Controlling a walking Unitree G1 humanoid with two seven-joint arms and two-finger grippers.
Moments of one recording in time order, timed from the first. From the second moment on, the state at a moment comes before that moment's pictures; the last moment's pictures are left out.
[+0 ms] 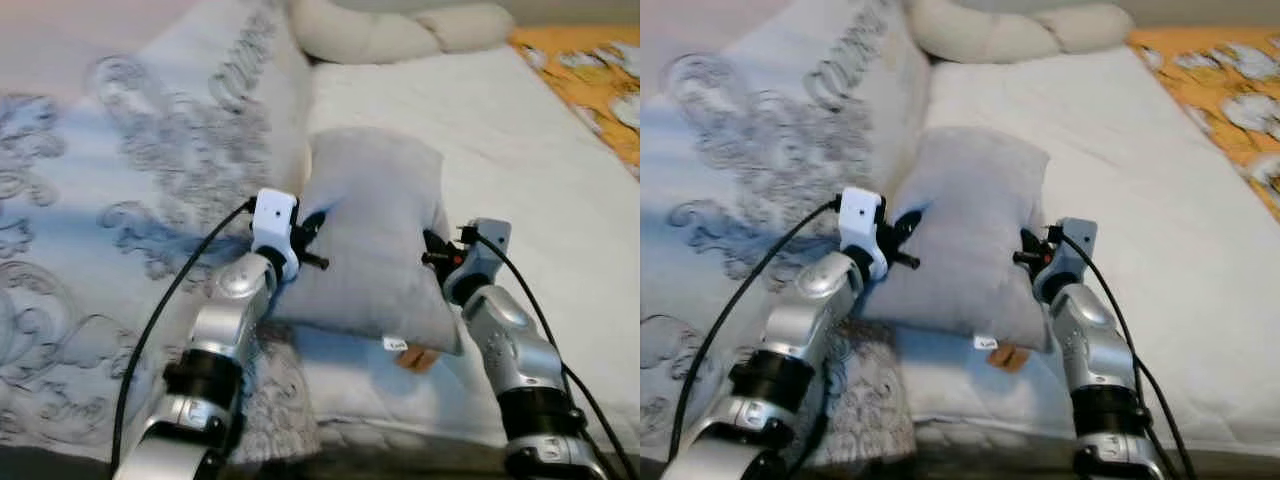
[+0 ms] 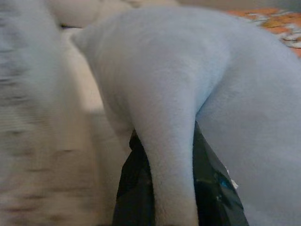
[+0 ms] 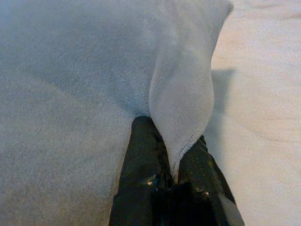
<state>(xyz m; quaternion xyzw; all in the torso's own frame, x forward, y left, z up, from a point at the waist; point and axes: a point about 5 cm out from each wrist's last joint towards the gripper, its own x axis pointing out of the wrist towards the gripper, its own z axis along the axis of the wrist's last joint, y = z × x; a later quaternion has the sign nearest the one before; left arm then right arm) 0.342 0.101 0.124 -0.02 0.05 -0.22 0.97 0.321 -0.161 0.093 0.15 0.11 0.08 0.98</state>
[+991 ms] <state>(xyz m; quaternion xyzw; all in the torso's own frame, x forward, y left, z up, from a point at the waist) 0.363 0.111 0.131 0.13 0.03 -0.20 0.97 0.291 -0.179 0.096 0.03 0.05 0.15 0.99</state>
